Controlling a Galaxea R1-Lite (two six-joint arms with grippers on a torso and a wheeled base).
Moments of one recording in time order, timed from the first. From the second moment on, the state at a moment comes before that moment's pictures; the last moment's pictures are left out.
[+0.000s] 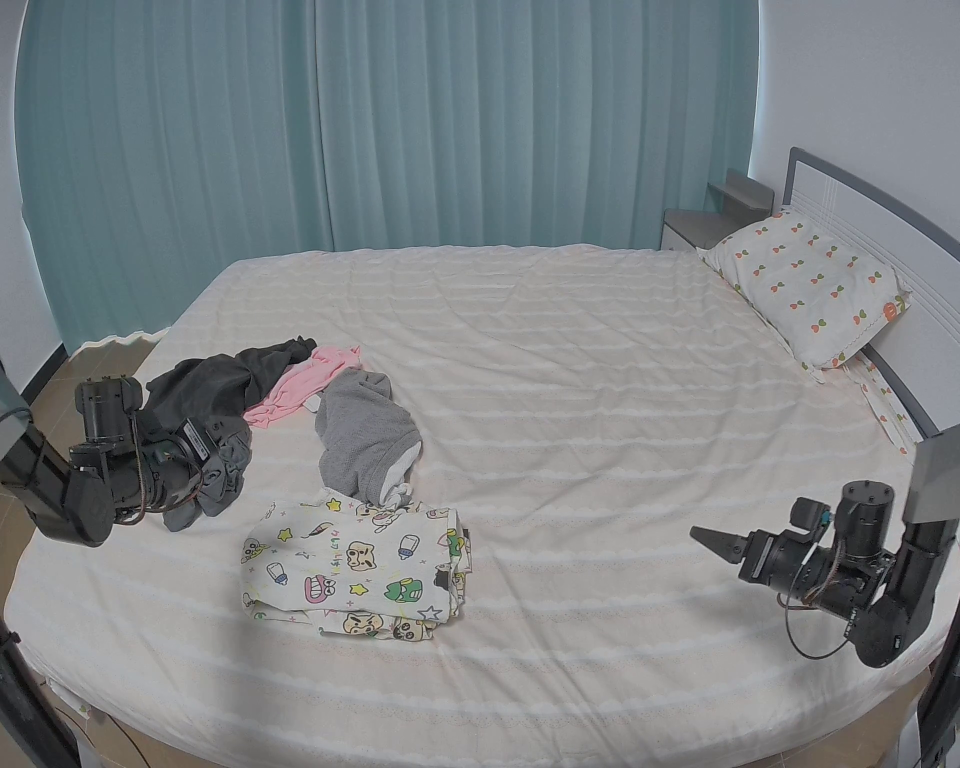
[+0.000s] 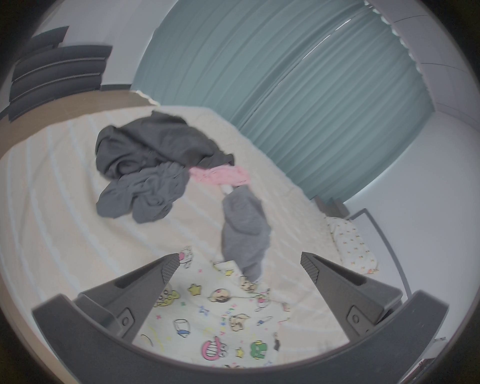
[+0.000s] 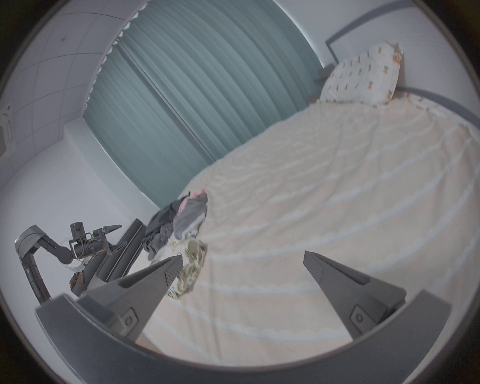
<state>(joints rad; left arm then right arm) 0.09 1.86 -0.71 -0.74 -0.27 -0.65 0.17 2.01 -0.14 -1.55 0.27 0.48</state>
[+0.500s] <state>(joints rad) -0.11 1.34 -0.45 -0.75 -0.06 -0.57 0.20 1.29 -0.03 -1.12 0.07 0.35</state>
